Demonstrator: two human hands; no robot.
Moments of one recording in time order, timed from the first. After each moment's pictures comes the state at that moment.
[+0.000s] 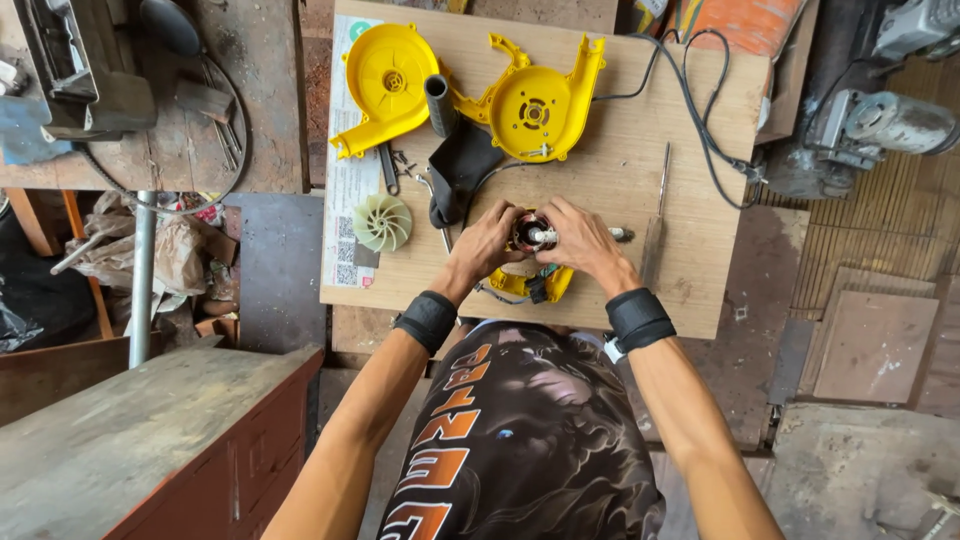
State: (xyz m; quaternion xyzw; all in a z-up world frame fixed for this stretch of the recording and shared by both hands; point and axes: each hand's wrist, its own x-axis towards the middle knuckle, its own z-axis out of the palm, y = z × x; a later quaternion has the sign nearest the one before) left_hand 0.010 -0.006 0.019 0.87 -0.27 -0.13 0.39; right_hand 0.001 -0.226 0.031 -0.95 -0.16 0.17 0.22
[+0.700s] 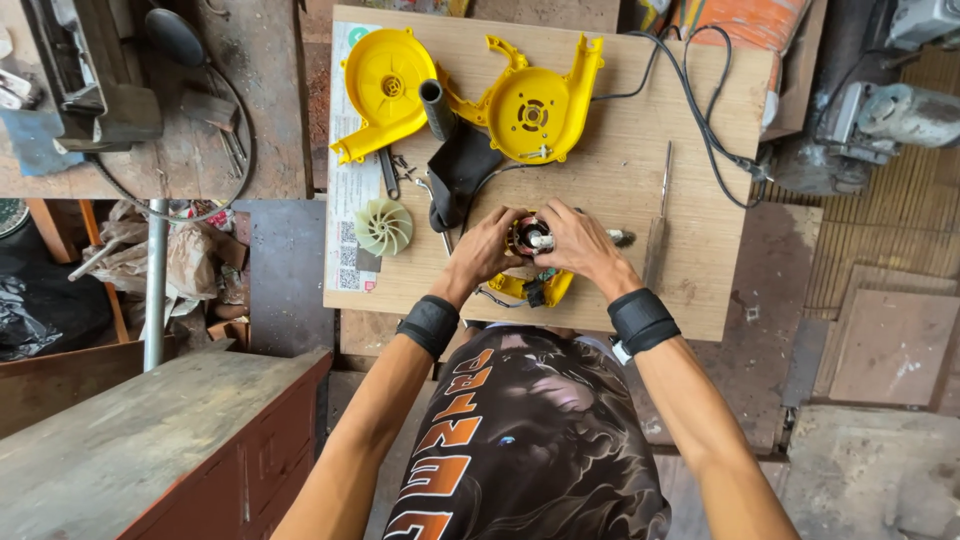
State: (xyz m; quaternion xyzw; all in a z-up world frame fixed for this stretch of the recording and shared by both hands) left_hand 0.011 -0.007 0.022 0.87 -0.23 -0.20 0.39; right_hand 0.002 -0.221 0.035 -0.94 -0.14 0.25 0.18
